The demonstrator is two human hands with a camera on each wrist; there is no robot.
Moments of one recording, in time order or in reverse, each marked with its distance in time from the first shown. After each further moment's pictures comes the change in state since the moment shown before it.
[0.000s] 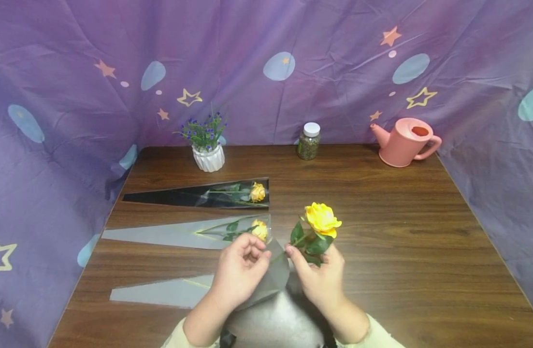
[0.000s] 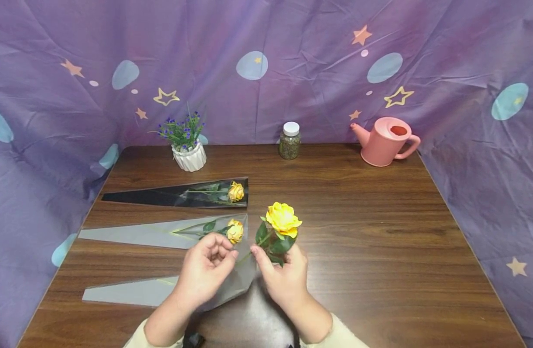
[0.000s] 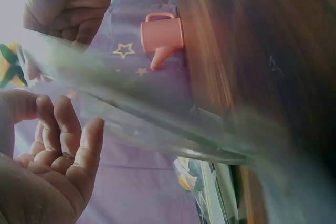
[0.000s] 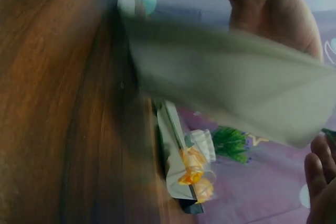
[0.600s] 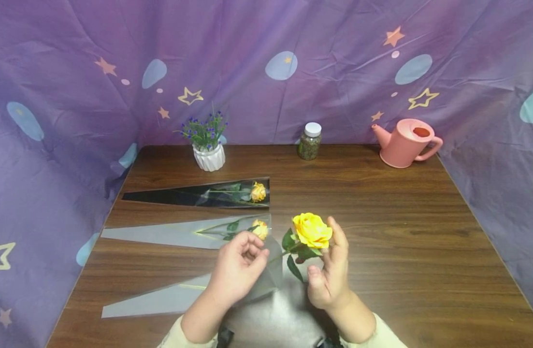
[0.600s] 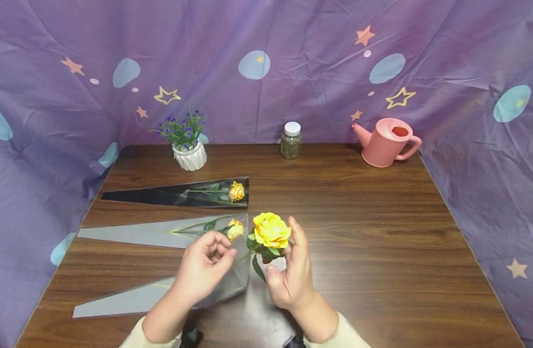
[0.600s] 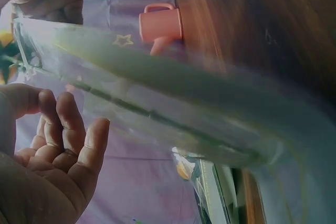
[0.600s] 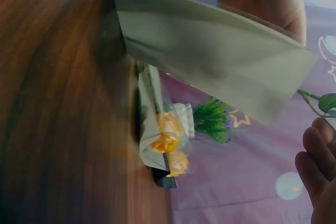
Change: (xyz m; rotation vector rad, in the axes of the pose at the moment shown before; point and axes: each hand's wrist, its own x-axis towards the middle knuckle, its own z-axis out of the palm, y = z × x) left_hand 0.005 -0.006 -0.006 0.028 0.001 0.033; right_hand 0.019 0.008 -0.003 0.055 -0.088 -0.514
